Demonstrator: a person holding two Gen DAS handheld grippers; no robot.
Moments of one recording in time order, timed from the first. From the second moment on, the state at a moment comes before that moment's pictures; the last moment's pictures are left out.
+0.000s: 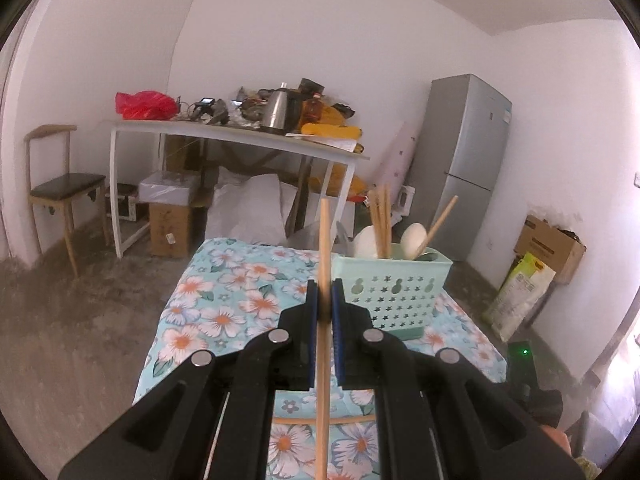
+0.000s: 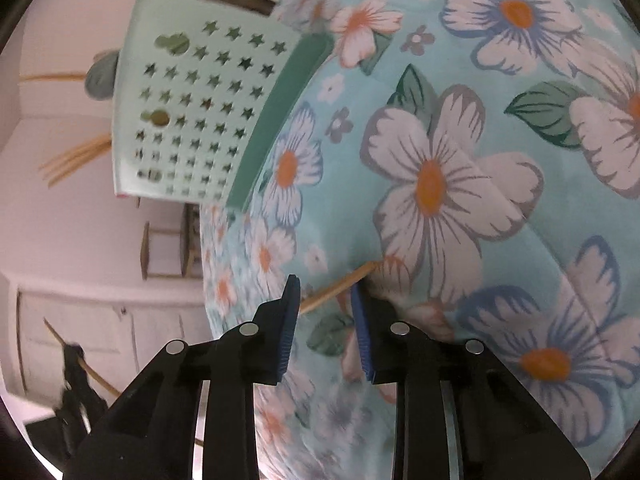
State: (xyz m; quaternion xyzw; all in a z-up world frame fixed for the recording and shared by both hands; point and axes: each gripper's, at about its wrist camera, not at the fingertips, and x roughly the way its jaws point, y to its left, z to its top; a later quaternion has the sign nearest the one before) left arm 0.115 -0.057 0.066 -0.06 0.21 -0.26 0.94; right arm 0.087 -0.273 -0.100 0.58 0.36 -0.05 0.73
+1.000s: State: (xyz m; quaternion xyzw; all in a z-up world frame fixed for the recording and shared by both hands) left arm 0.120 -0.054 0.040 -0.06 0.23 -0.25 0.94; right arm 0.037 -0.289 -0.012 0.45 0.22 -0.12 0.85
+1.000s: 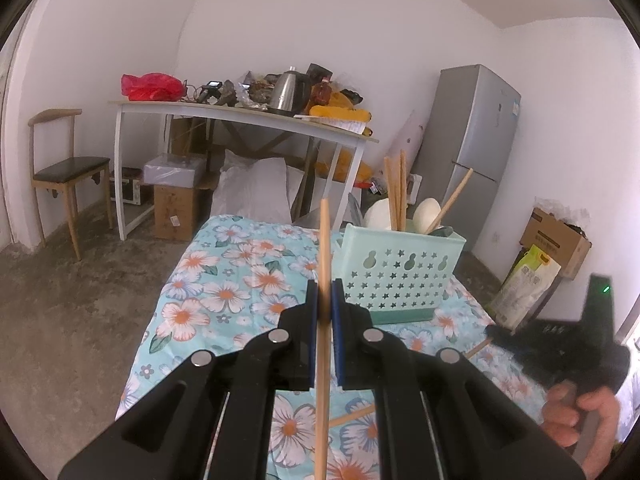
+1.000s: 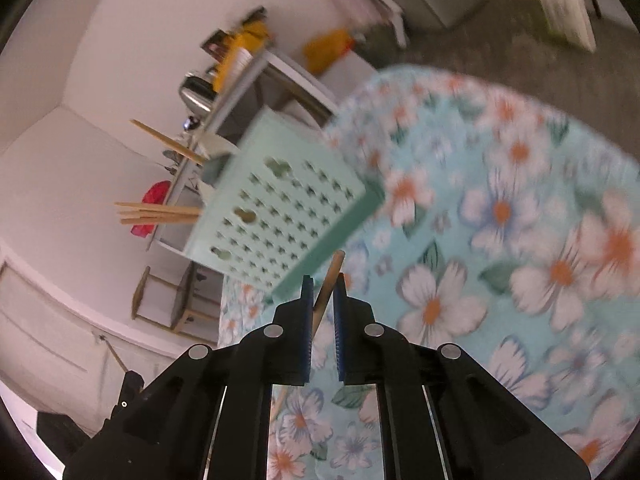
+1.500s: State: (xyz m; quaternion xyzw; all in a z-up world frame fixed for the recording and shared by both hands) left arm 0.107 -0.082 0.040 0.01 0.24 -0.25 0.94; right arm 0.021 -0.286 0.014 0.39 0.19 -0.15 0.89
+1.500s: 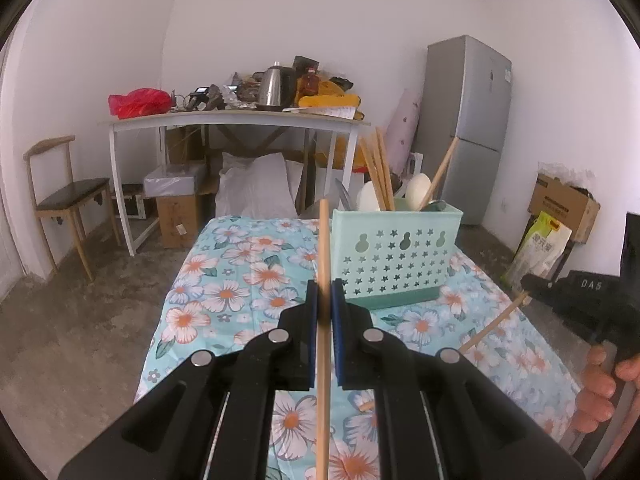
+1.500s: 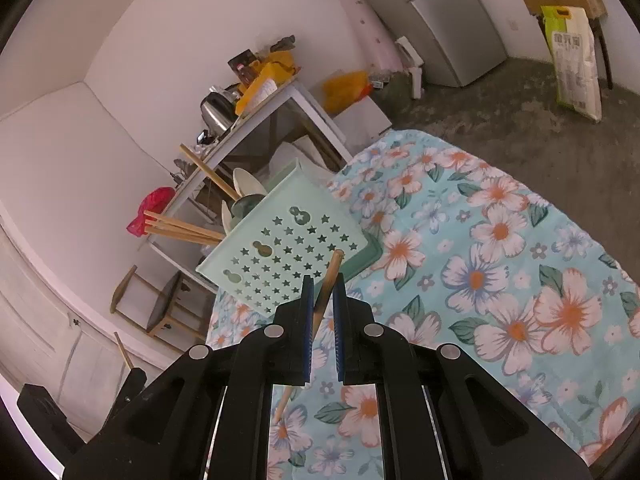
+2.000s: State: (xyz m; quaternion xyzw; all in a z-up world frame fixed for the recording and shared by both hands) left arm 0.100 -0.100 0.044 0.09 0.24 -0.22 0.94; right arm 0.005 -0.289 0.040 0.34 0.16 -0.15 0.91
